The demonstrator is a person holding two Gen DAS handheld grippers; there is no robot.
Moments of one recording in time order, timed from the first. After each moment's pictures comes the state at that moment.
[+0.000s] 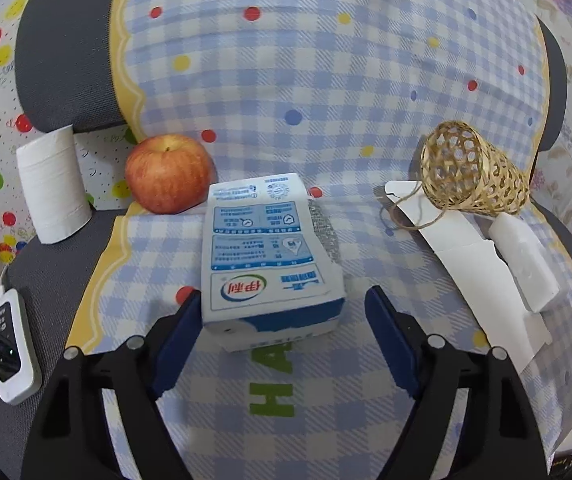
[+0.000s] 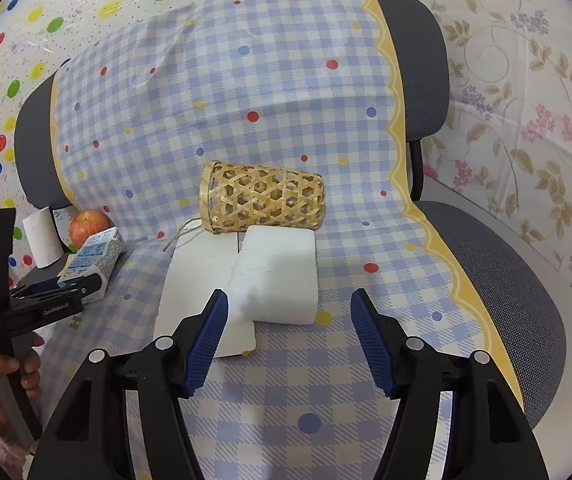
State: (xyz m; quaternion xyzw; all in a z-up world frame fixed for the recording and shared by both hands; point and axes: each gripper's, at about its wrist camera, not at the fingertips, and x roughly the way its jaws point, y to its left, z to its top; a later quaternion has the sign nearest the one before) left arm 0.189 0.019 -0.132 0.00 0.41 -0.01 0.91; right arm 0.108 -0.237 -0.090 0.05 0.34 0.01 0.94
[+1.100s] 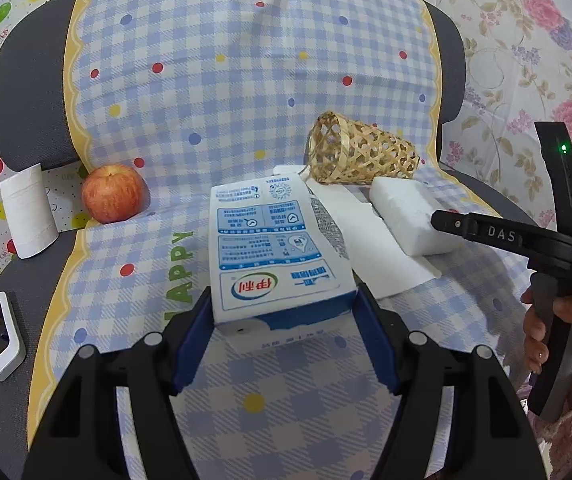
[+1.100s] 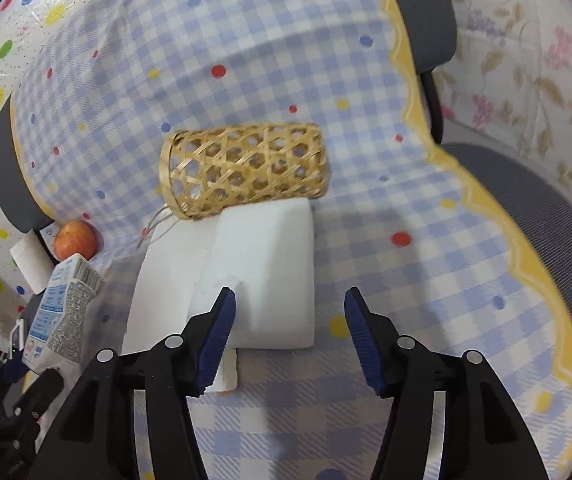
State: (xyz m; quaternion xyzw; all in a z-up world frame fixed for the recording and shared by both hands) left arm 0.107 -0.018 -0.118 0.03 0.36 -0.12 0.93; right arm 0.166 -0.249 -0.131 0.14 0.40 0.02 0.90
